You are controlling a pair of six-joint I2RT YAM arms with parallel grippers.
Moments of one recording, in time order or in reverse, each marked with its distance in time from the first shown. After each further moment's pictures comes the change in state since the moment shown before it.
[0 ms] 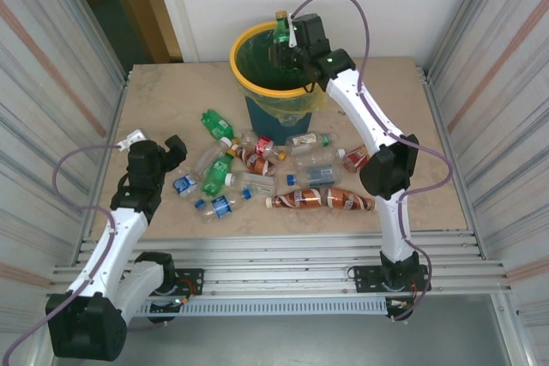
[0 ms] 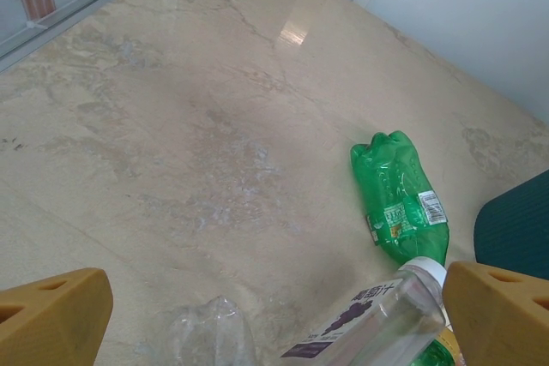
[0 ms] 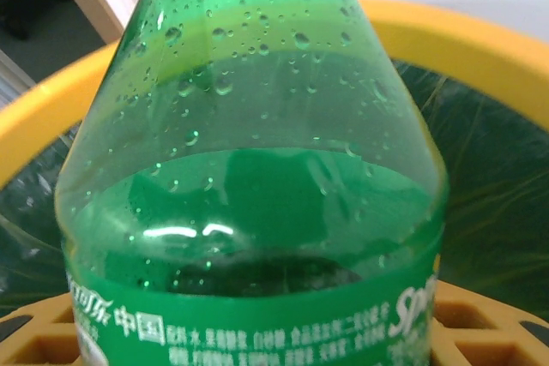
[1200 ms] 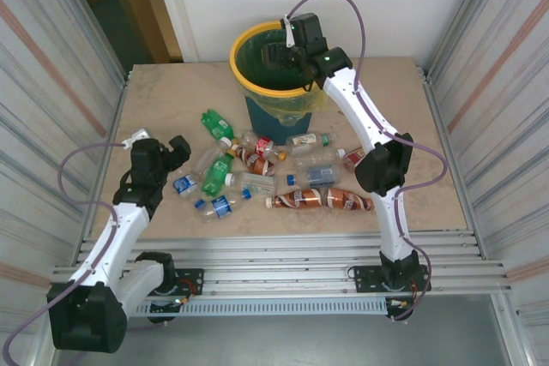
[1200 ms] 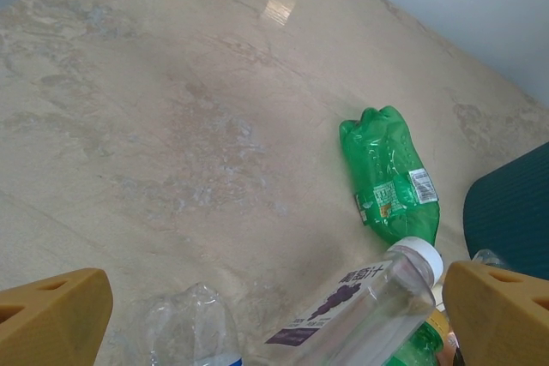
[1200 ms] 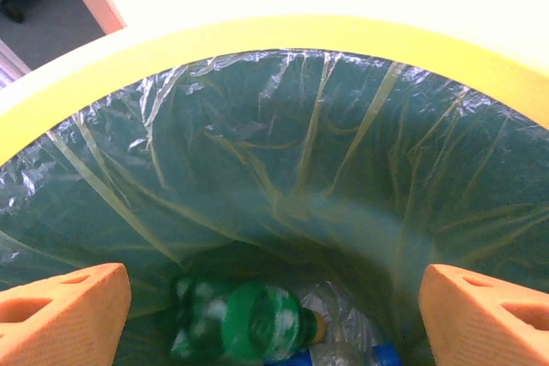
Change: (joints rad) left arm 0.006 0.058 0.003 0.016 0.070 -0.013; right arm 0.000 0.050 0.086 -0.035 -0.004 -0.042
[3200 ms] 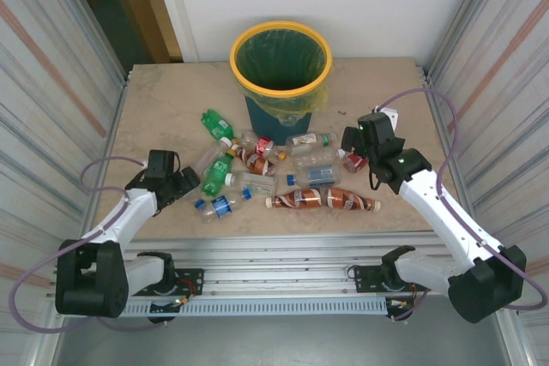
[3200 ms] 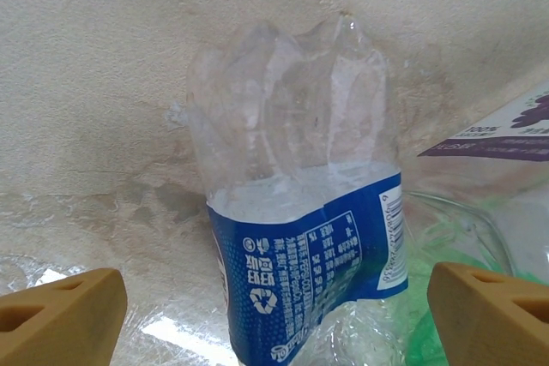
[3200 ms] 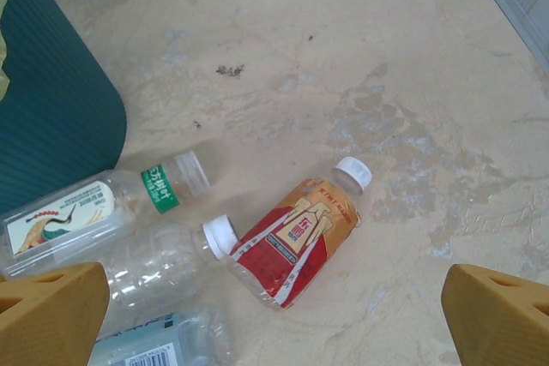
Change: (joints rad) left arm 0.000 0.222 -0.041 -0.242 0.112 -0.068; right arm -0.076 -1.124 -1.471 0.097 0.393 0.306
